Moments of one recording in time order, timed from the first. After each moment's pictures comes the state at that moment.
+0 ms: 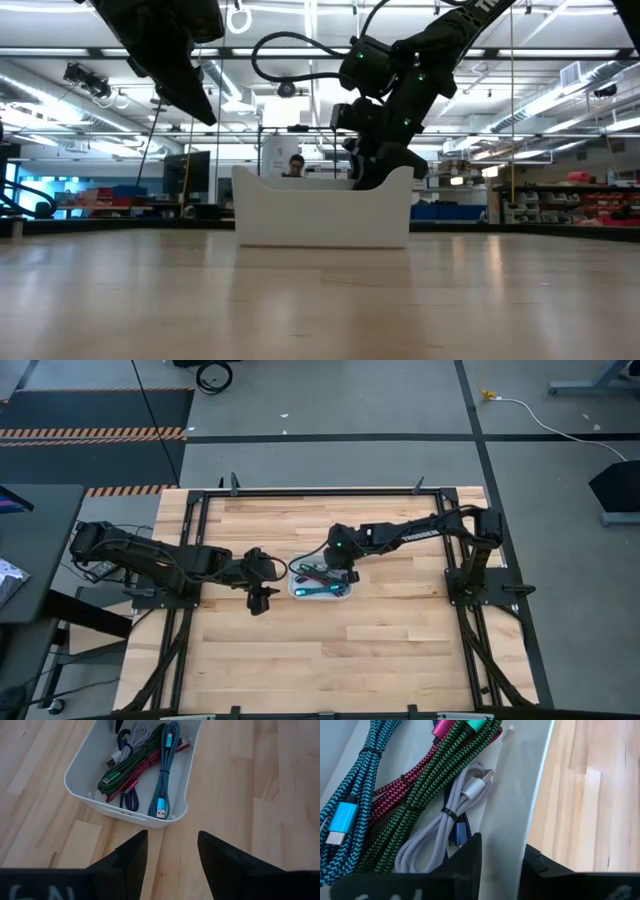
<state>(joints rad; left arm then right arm) -0.16 1.18 0.81 -0.47 -0.19 -0.33 -0.18 1.82 1.11 -0.27 0.04 -0.48</state>
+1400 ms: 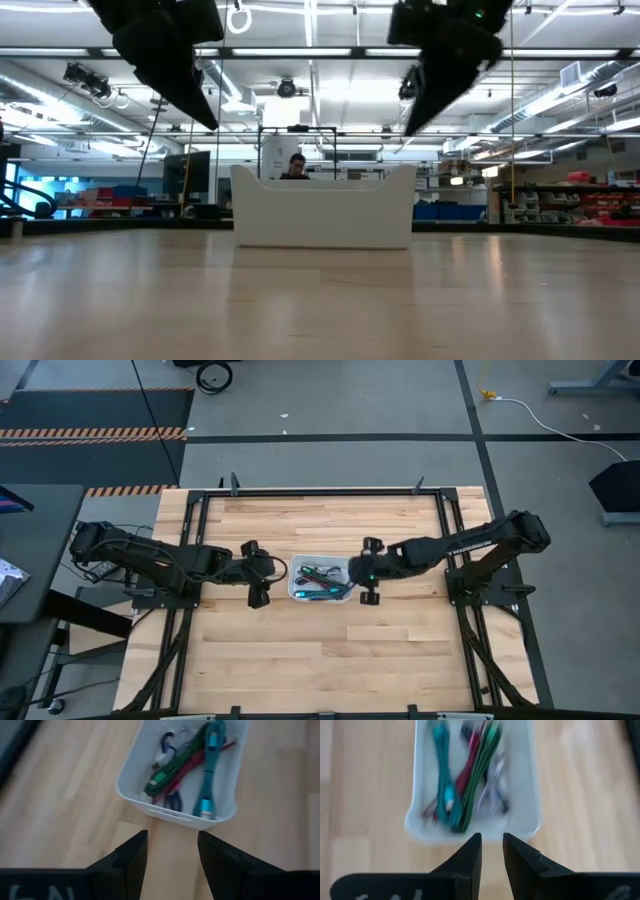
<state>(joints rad) -0.16 1.18 0.81 -0.52 -0.35 -0.25 0.12 1.49 1.11 -0.64 0.29 0.11</state>
